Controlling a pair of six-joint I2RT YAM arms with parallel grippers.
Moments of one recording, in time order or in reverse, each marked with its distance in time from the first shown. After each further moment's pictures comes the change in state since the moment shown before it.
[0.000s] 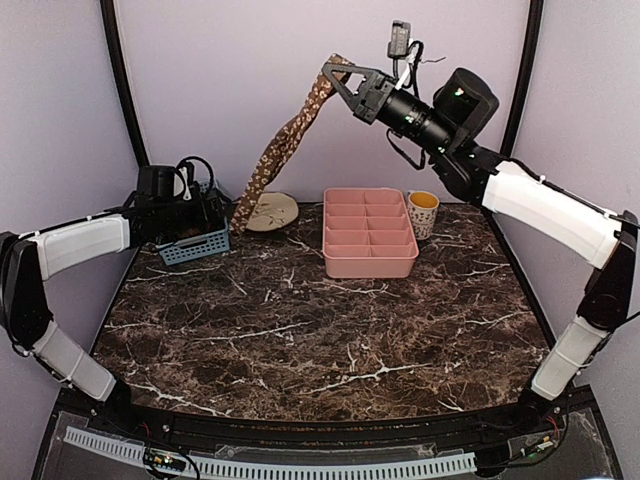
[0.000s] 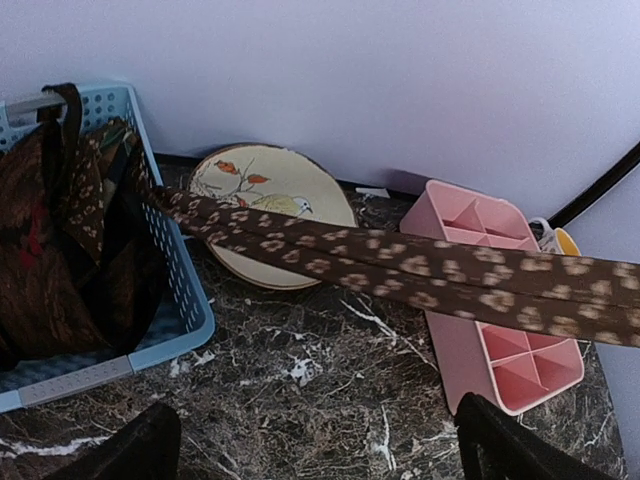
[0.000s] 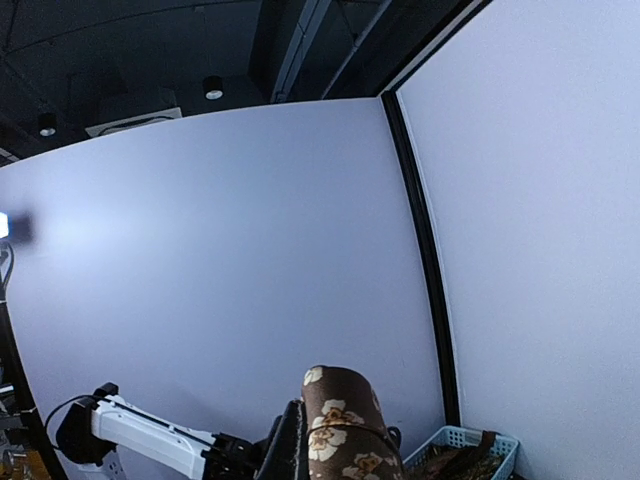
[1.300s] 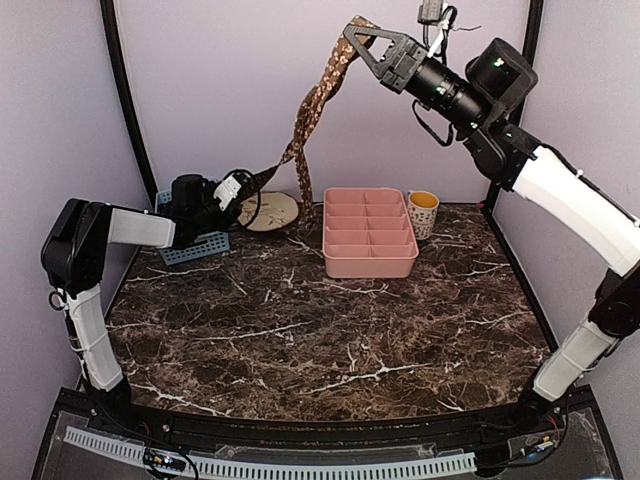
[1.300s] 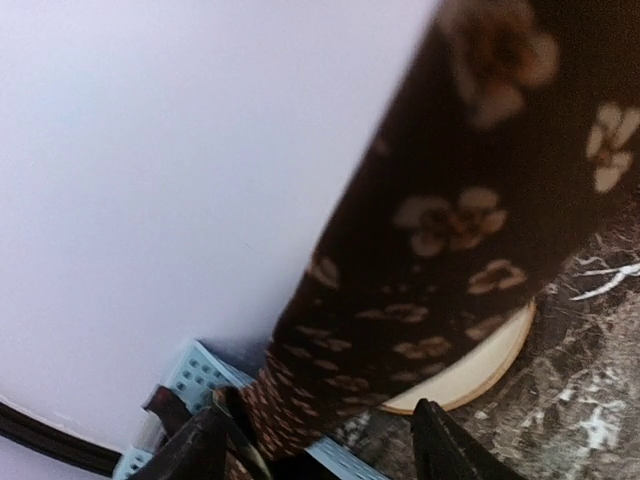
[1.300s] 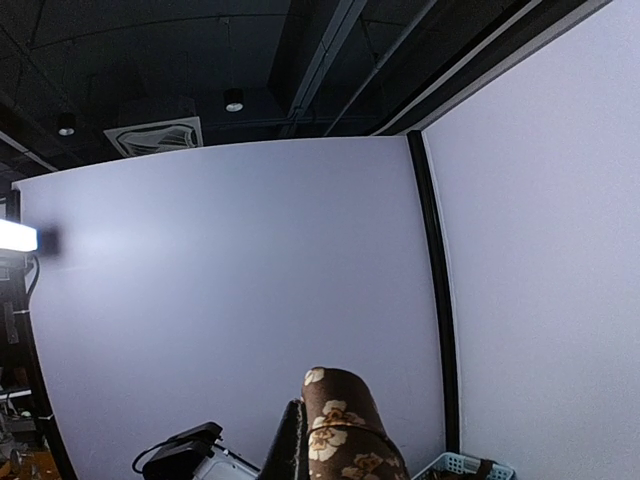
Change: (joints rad) left arm 0.004 0.456 0.124 0.505 -0.088 1.091; right arm 0.002 -0.082 0.124 -0.133 -0.031 -0.027
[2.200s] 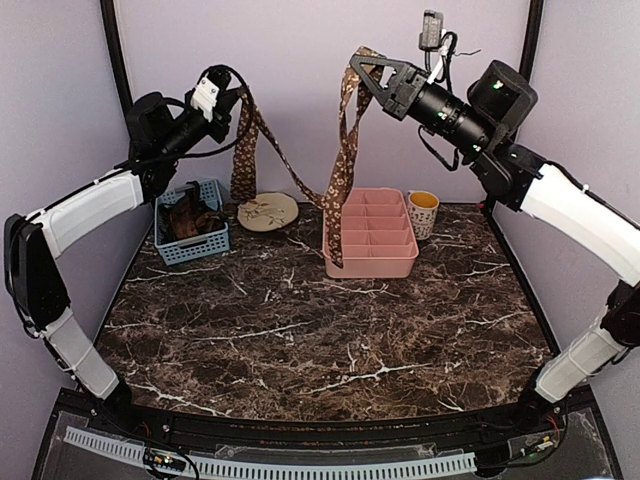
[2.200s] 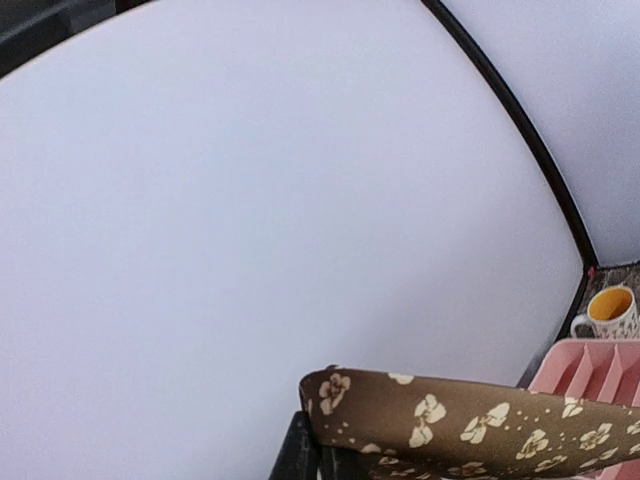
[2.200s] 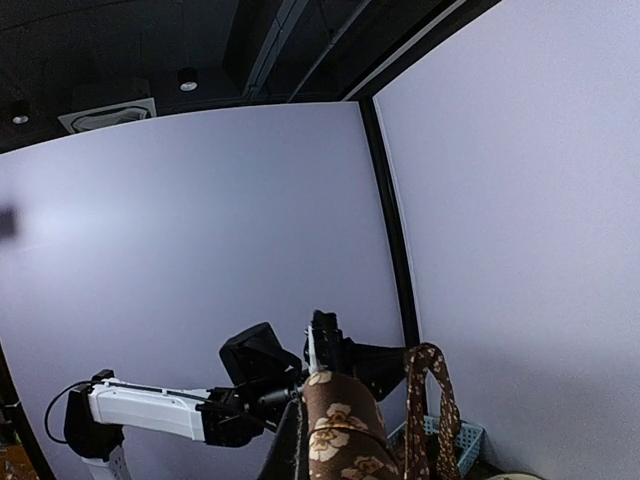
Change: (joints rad) left arm -0.076 -0.250 0.298 -0.006 0.241 -0.112; right arm -0.006 -0.095 -0.179 -0.015 0.090 -0.055
